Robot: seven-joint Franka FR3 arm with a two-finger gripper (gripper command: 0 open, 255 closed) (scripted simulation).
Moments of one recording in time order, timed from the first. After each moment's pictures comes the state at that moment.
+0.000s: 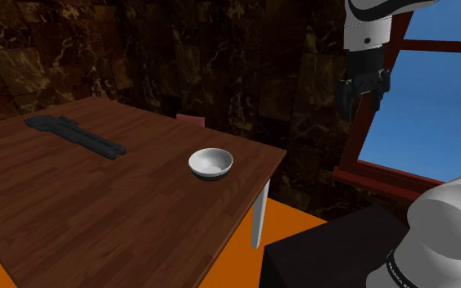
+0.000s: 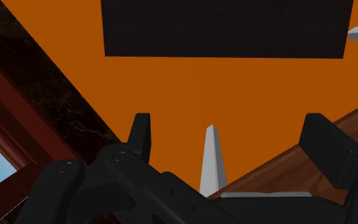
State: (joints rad) arm 0.01 -0.76 0.06 -2.39 -0.09 1.45 0.07
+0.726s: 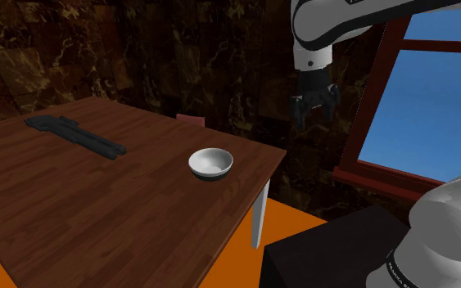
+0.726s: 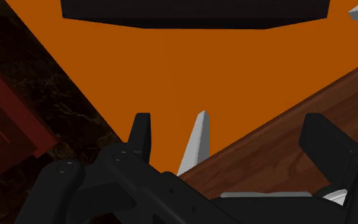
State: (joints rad) arm 0.05 -0.53 0.20 -2.35 -0.03 1.64 0.24
